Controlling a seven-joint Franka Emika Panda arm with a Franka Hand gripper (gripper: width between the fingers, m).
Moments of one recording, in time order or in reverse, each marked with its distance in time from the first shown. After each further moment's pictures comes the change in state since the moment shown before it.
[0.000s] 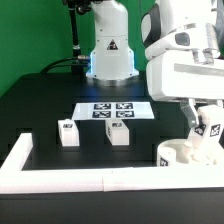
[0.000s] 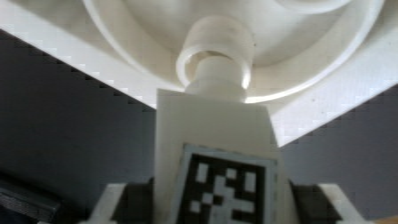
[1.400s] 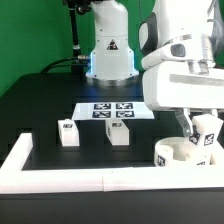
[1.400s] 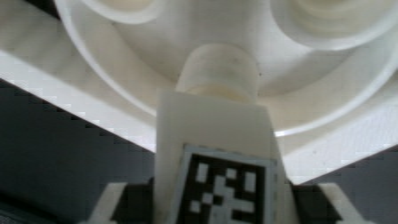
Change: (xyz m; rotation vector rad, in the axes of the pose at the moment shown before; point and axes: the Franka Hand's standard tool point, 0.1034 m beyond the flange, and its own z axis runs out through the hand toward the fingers) arm -0.017 -0.002 0.011 0.002 -0.023 -0.001
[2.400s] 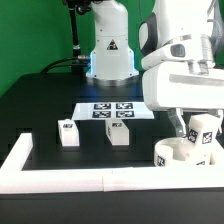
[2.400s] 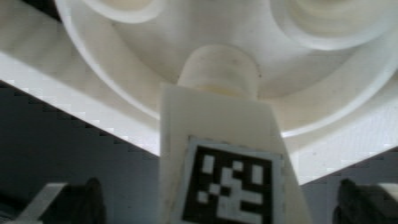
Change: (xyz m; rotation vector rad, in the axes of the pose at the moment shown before) arm 0.001 0.001 -0.001 0.001 -0.002 0.001
